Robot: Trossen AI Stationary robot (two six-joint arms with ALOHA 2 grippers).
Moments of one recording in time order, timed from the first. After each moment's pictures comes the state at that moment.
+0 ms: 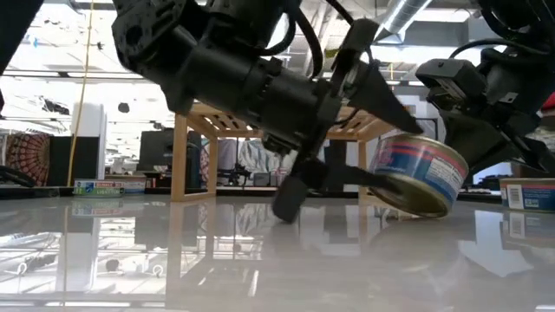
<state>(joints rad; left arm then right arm) -0.29 2.17 1.19 0.67 -0.34 -1.68 0.48 1.44 0.63 -0.29 0.46 1.54</state>
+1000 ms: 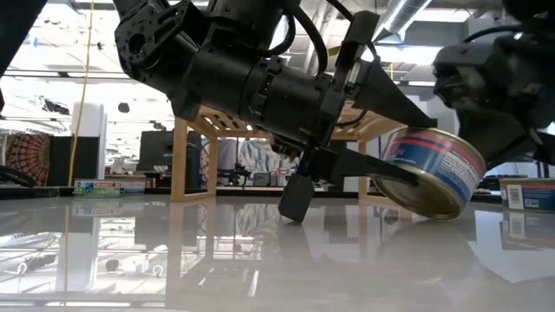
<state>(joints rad) -0.27 2.19 1.20 0.74 -0.25 -1.69 0.53 1.43 0.66 -0.30 0.46 1.49</state>
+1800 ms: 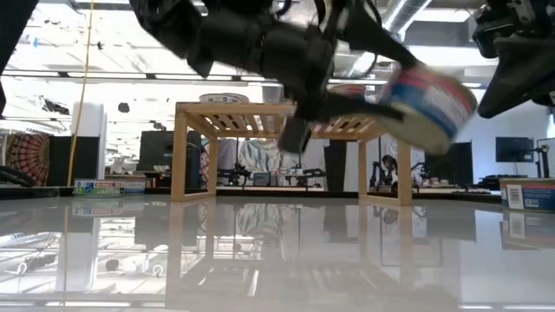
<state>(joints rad) -0.21 2.01 1.19 0.59 -0.05 -1.43 0.65 1.06 0.66 -0.64 0.58 1.57</state>
